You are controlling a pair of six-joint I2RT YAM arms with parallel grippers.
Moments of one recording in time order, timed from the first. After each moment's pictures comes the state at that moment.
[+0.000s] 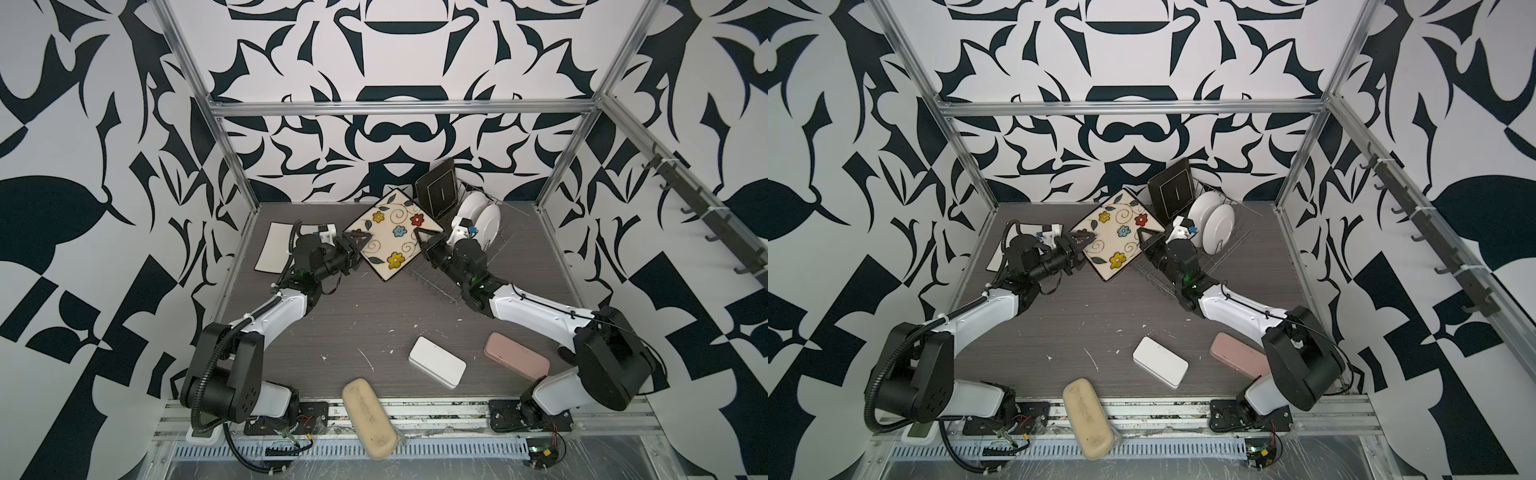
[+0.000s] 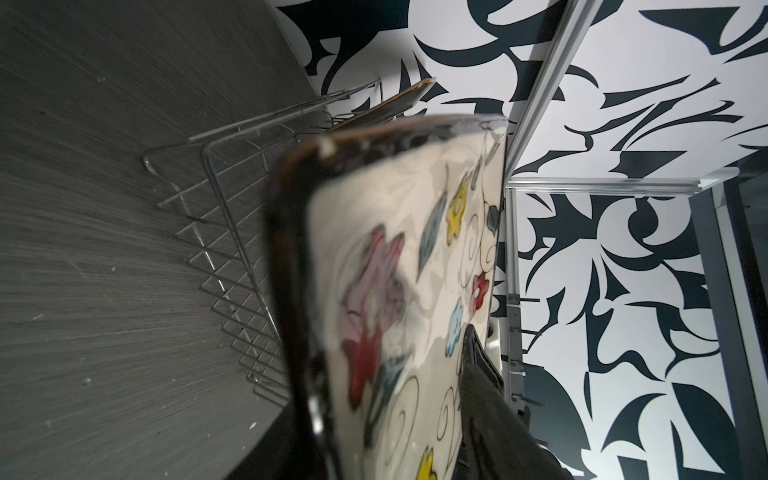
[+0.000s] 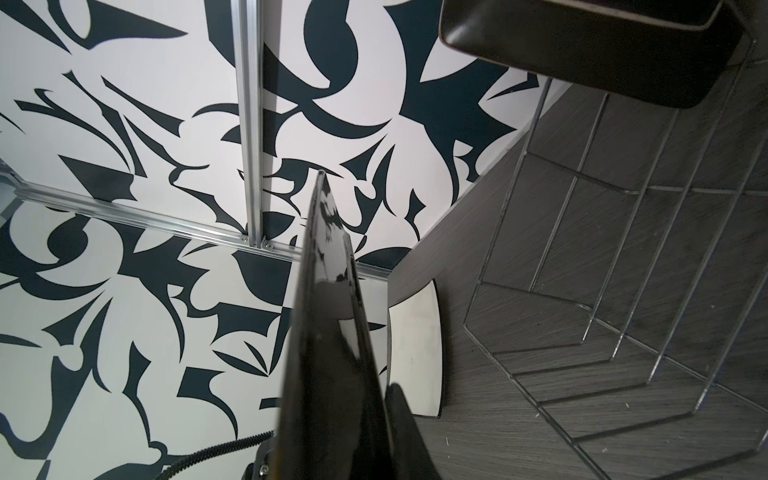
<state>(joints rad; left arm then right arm) -0.30 1.42 0.75 0.51 0.60 -1.43 0.62 1.48 0.88 0.55 0.06 1.27</state>
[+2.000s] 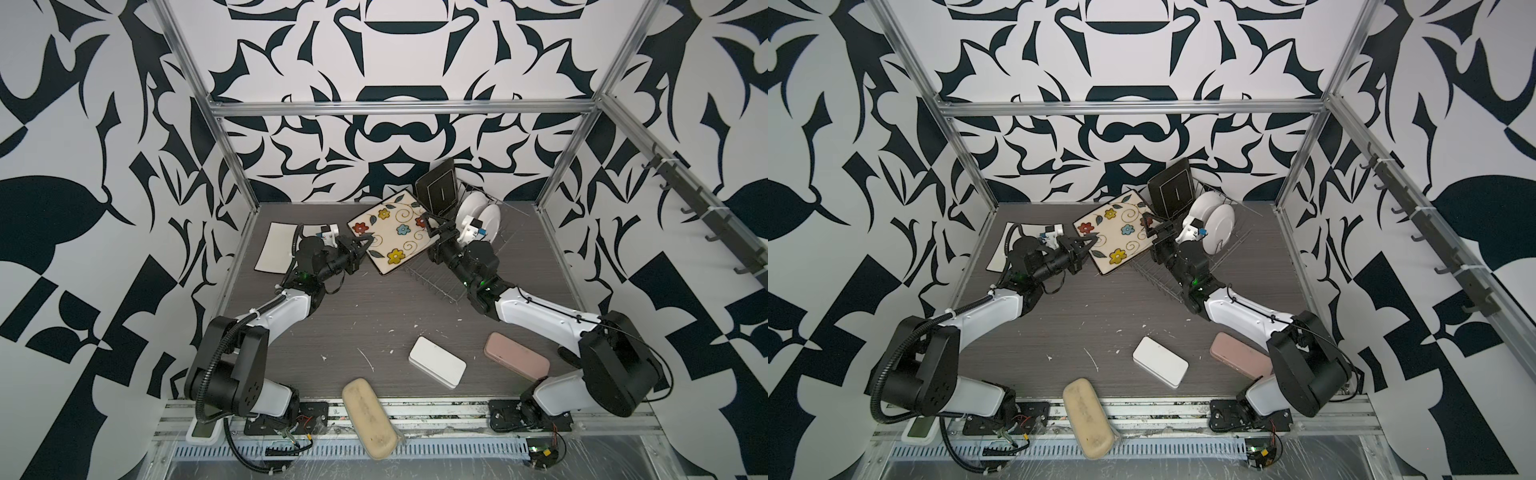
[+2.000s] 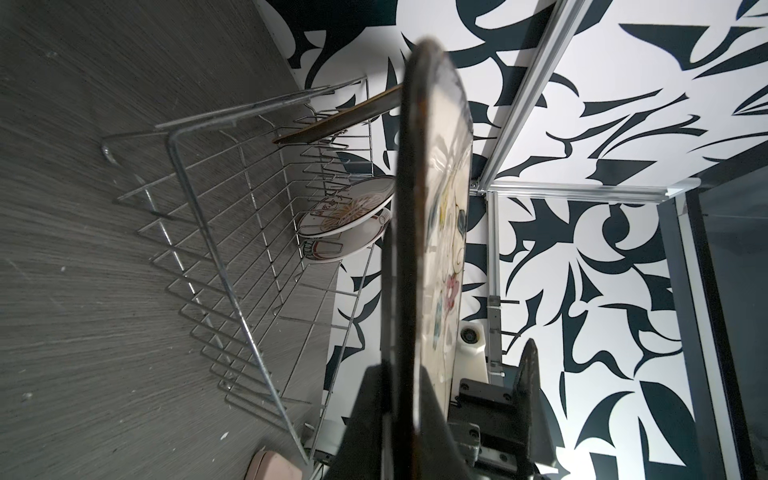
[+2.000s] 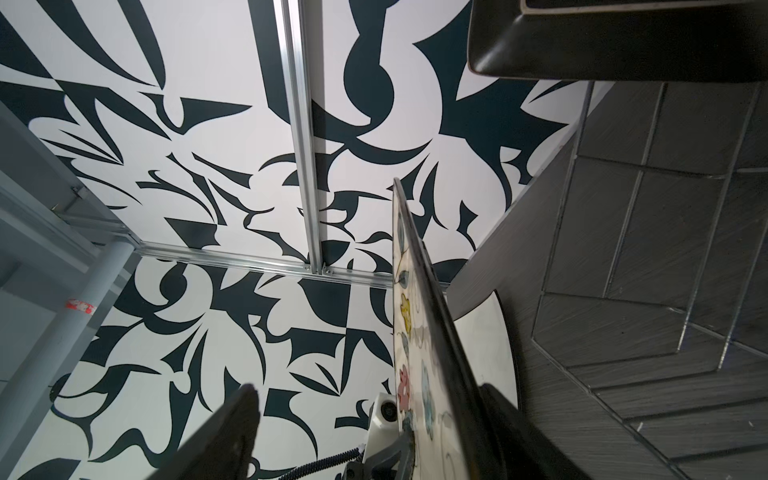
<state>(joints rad) -0.30 1.45 0.73 0.64 0.57 -1.52 0.58 1.44 0.82 0.69 0.04 1.45</state>
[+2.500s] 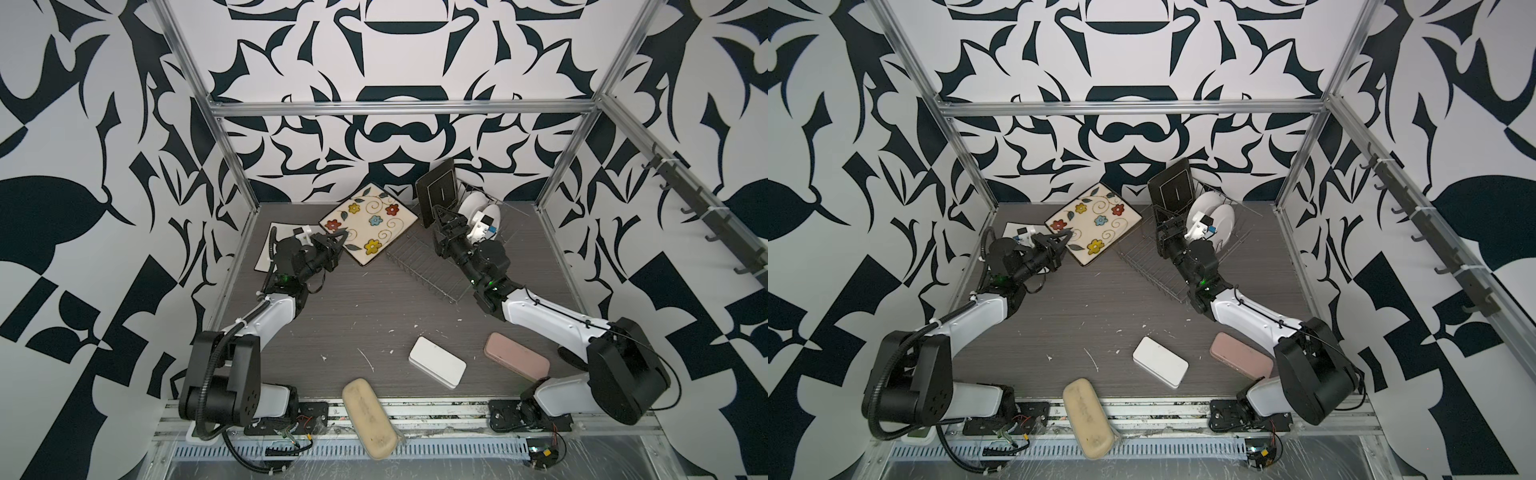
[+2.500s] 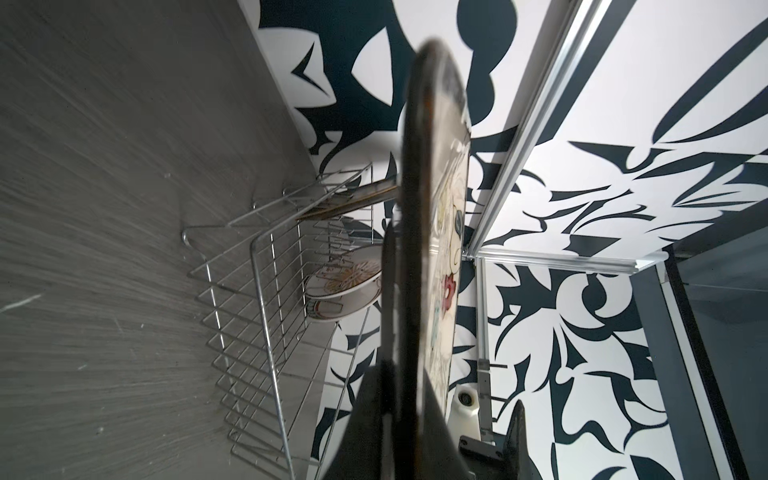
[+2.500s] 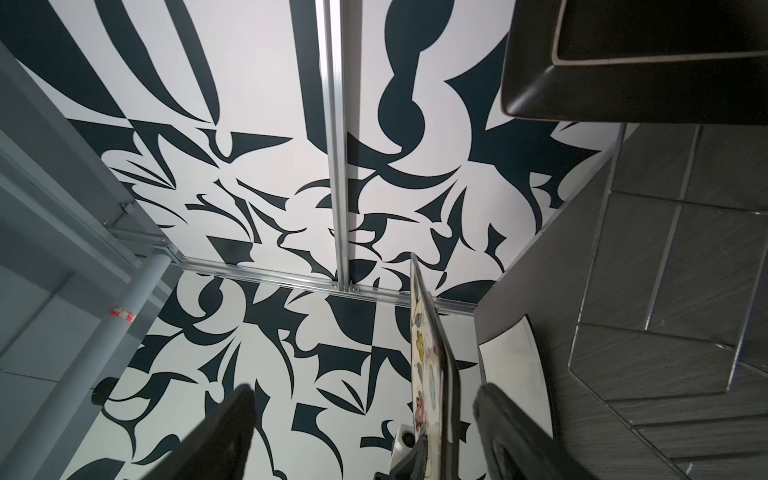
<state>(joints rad) -0.13 1.34 0.69 0.58 0.54 -1.53 0.54 1.39 0.81 0.74 0.03 1.46</state>
